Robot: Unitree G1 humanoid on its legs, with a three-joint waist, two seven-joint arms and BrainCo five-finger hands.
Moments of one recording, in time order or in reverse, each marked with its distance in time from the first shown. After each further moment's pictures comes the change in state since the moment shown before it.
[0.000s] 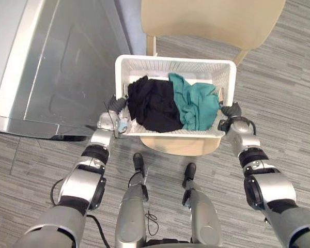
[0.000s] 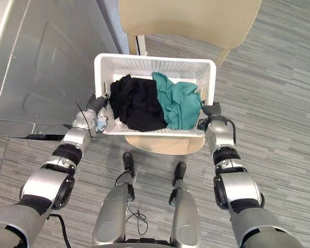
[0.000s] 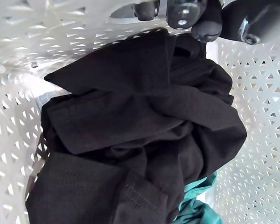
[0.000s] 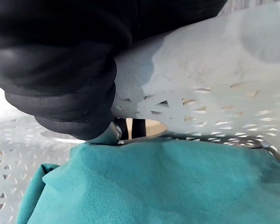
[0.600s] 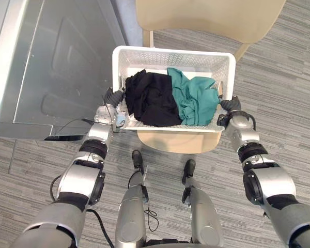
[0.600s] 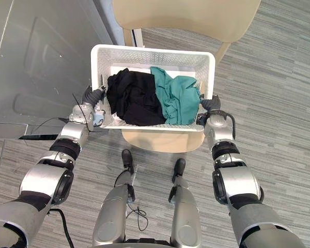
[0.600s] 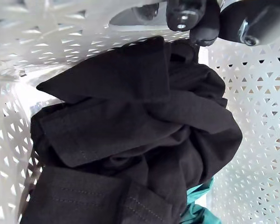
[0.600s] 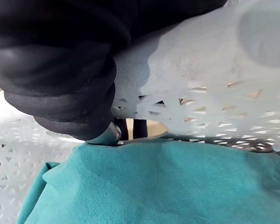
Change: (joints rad) left arm -0.028 -0.007 0.038 0.002 0.061 0.004 0.005; right arm -0.049 0.009 0.003 0.053 -0.014 -0.026 0.009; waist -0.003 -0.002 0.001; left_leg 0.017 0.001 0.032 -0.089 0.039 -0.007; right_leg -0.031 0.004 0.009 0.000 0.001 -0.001
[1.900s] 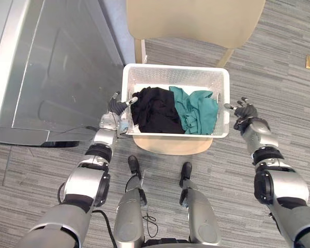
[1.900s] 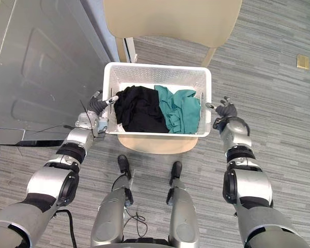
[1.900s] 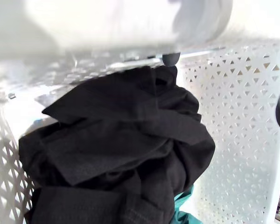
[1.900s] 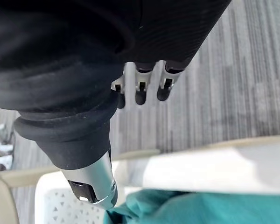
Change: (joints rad) left arm 0.020 -0.032 0.082 0.060 0.079 0.034 0.021; right arm 0.055 -0.126 -0.200 0.012 -0.006 0.046 0.140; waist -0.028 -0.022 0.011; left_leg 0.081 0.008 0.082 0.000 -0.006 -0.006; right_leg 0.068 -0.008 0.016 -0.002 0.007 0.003
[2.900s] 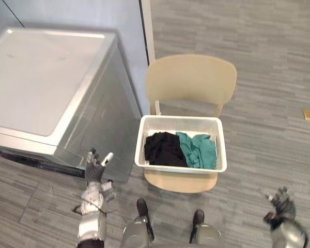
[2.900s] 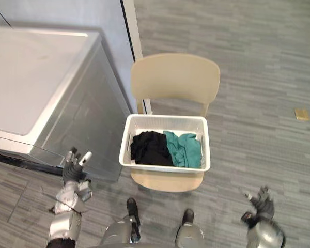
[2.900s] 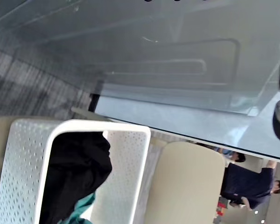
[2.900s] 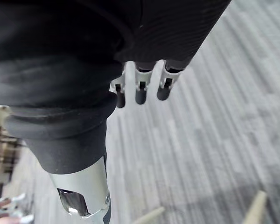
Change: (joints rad) left arm 1.080 -0.308 0.219 -0.901 -0.119 -0.103 -0.020; right arm 1.120 0.350 -0.337 -0.663 -0.035 -0.042 -0.001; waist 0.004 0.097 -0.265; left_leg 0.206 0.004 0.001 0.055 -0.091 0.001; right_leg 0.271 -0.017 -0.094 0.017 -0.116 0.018
